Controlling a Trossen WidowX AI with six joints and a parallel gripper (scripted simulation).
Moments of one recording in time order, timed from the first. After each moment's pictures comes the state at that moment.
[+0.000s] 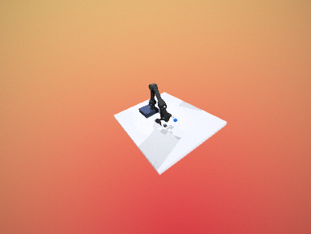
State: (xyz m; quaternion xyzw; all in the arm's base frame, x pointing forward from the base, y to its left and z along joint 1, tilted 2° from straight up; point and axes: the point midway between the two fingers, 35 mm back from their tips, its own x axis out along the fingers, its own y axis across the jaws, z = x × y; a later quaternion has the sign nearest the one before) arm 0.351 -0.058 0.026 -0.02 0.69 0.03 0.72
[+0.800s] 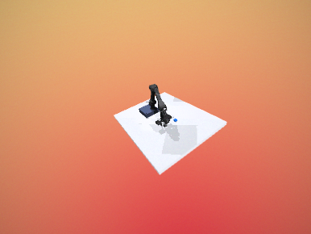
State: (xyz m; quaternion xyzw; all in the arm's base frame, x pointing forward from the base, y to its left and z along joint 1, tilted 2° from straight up) arm 0.349 -0.057 0.000 -0.02 0.69 0.03 0.72
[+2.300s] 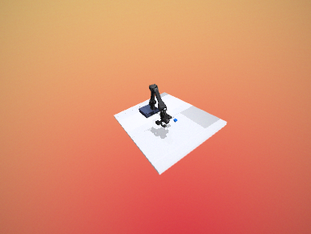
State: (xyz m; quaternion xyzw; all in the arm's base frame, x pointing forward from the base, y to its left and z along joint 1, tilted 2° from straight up) arm 0.348 -0.056 -0.001 -0.02 0.69 0.03 0.72
